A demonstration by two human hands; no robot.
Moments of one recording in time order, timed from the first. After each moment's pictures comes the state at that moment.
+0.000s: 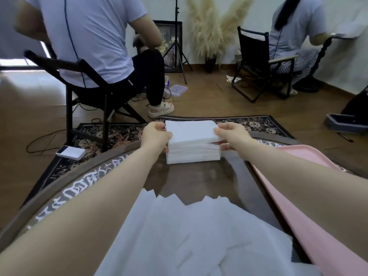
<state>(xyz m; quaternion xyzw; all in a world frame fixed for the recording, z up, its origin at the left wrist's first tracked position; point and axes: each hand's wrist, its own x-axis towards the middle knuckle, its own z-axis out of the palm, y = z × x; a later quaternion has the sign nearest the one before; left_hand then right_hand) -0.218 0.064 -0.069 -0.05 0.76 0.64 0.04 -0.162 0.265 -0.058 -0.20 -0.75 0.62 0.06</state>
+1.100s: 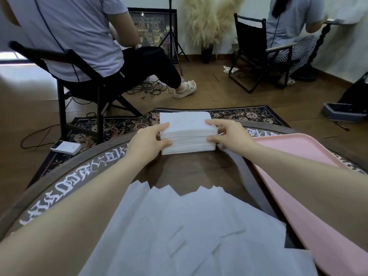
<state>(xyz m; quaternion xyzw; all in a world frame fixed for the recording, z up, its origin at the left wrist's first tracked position) -0.194 0.040 -0.082 0.16 0.94 0.32 -0.01 -0.145 0.282 -0.079 -0.08 -0.92 0.38 0.07</state>
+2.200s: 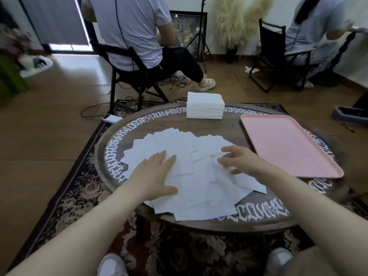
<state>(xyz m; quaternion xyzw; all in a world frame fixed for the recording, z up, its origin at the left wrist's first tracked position) 0.104 -0.069 -0.055 0.22 0.96 0.04 0.15 0.121 0.196 -0.035 -0.11 -0.86 0.48 -0.13</state>
